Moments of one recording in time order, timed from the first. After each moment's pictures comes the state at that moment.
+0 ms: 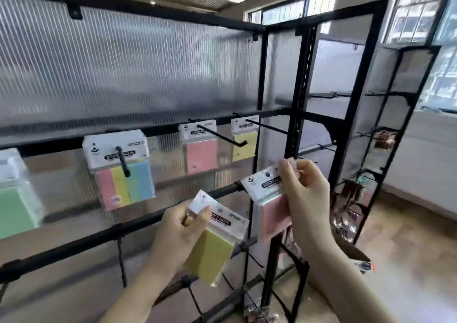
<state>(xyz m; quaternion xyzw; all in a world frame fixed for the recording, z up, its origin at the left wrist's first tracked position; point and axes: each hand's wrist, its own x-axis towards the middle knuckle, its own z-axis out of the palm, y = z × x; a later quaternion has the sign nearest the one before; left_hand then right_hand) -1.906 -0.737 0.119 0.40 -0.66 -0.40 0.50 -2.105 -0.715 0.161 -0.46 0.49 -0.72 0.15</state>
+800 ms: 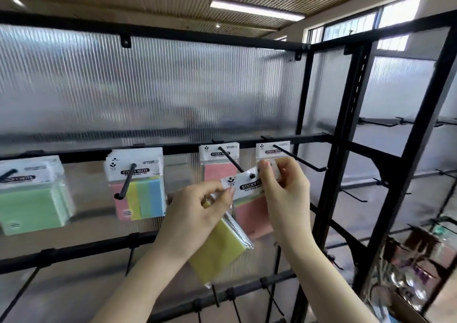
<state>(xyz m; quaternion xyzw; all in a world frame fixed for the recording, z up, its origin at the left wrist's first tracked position) -1.945 -0.756 0.185 0.42 -0.72 -0.15 0.54 -2.095 -0.785 0.192 -0.57 0.39 -0.70 0.19</state>
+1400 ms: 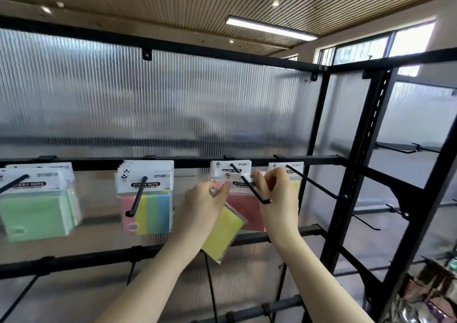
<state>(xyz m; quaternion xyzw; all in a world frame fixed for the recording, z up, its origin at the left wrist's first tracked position) -1.936 -0.842 0.170 0.61 -0.62 -0.04 0.49 -2.079 -0.854 0.186 -0.60 0.50 -0.61 0.13</state>
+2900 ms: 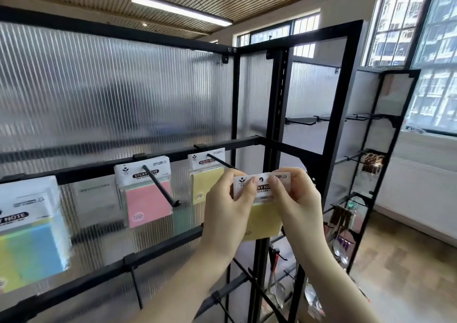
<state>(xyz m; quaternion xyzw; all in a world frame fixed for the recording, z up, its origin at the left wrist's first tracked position) -2.087 -0.814 0.187 0.29 -0.68 -0.28 0.61 -2.203 -0.792 0.182 -0.54 0.44 -0.71 0.12</state>
